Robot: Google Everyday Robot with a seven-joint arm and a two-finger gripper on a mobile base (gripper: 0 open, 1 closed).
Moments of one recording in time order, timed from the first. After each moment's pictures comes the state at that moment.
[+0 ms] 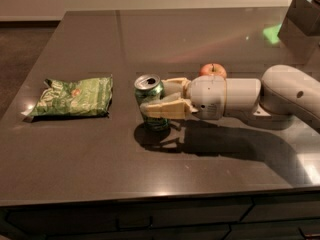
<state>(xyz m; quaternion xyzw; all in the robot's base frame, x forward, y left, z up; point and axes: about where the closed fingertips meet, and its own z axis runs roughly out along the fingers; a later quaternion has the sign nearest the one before) 0.496 0.005 0.906 -0.46 0.59 0.44 0.50</state>
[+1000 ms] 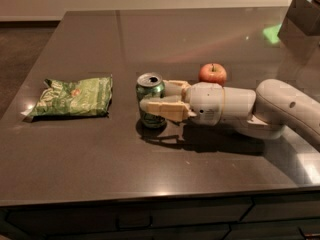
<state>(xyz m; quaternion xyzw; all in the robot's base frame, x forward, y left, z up) 0.497 0.009 0.901 -0.42 0.56 0.49 0.52</state>
